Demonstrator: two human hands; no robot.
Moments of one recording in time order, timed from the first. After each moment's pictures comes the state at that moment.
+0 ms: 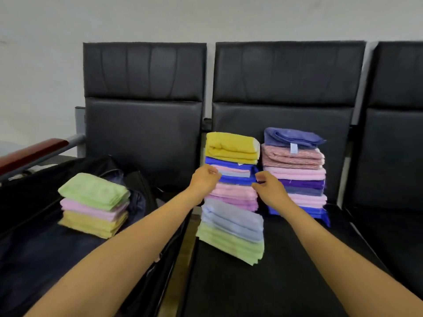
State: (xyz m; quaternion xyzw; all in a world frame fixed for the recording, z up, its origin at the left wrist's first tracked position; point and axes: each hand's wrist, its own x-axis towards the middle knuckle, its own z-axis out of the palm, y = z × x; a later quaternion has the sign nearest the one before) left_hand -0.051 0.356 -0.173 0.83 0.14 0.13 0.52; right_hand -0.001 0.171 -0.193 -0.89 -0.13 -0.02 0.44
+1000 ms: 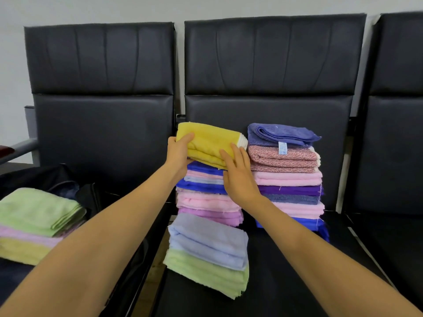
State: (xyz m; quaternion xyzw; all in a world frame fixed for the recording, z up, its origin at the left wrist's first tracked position) left_hand 0.080 0.359 -0.155 0.58 0.16 0.21 0.77; right_hand 0.089 0.195 -0.213 -0.89 -0.30 -0.23 0.26
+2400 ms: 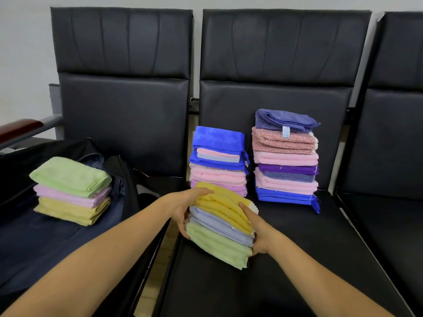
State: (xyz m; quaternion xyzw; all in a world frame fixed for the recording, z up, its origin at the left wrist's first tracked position) left_hand -0.053 0.356 -0.238 0.65 0.32 -0.32 0.61; right_hand -0.021 0.143 -0.304 -0.61 0.19 0.41 0.66
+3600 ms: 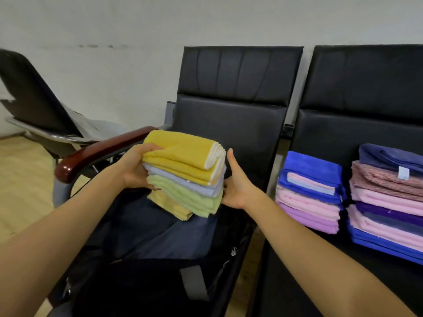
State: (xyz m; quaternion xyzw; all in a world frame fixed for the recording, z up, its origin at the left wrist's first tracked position) left_hand -0.248 0.614 -0.120 0.57 0.24 0.08 0.78; right_hand -0.105 0.411 -0.153 -0.46 -0.12 0.55 0.69
